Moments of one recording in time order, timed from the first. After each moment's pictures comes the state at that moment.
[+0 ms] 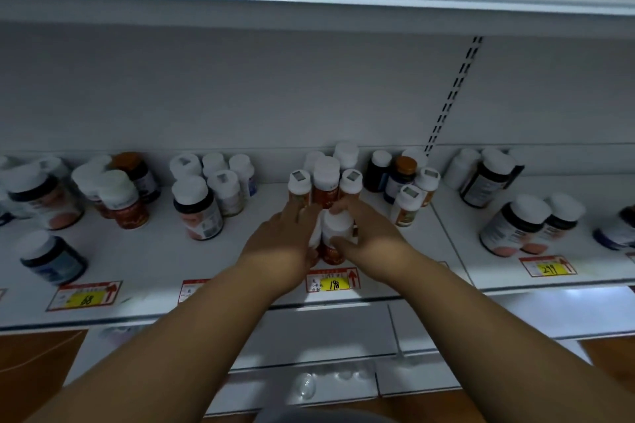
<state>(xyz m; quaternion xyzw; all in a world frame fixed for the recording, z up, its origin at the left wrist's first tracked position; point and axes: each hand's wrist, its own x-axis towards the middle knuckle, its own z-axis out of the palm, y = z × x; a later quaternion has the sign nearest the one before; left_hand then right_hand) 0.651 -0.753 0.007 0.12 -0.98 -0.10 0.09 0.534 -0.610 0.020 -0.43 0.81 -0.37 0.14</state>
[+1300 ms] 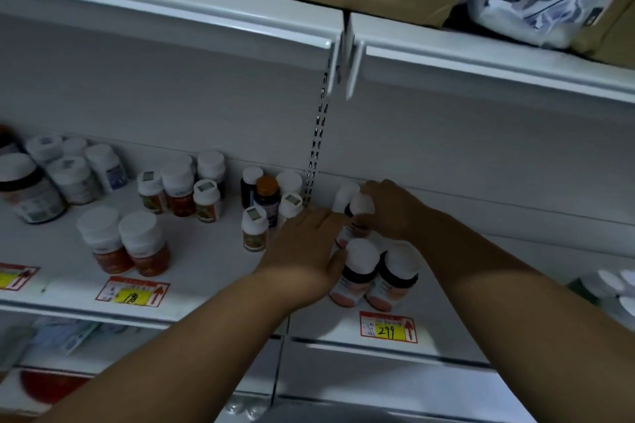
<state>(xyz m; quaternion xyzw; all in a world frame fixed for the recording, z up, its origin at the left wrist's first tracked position) 0.434 -0.516 0.035 0.13 -0.95 -0.22 0.21 0.222 -0.446 0.056 -0.50 0.86 -0.05 0.12</state>
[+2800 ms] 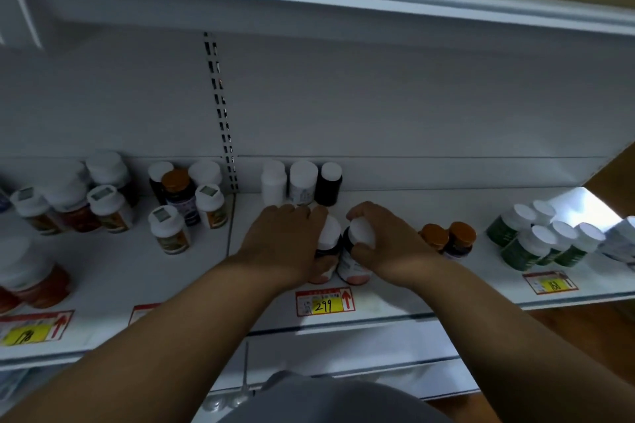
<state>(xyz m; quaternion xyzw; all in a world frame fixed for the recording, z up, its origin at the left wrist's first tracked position) 0.355 -0.467 0.020 0.06 -0.99 0.00 0.09 0.239 -0.297 0.029 -0.40 0.85 -0.29 0.17</state>
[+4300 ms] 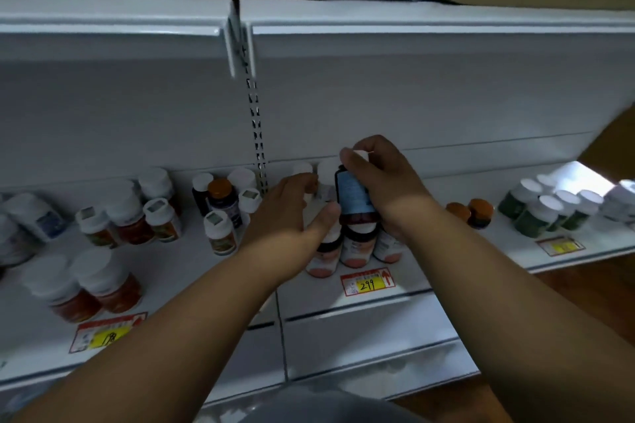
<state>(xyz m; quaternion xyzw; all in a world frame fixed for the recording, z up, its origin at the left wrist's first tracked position) 0.426 -0.504 0.063 0.12 -0.90 -0.37 0.20 0.310 -0.375 0.108 -0.25 0.70 -0.65 0.14</state>
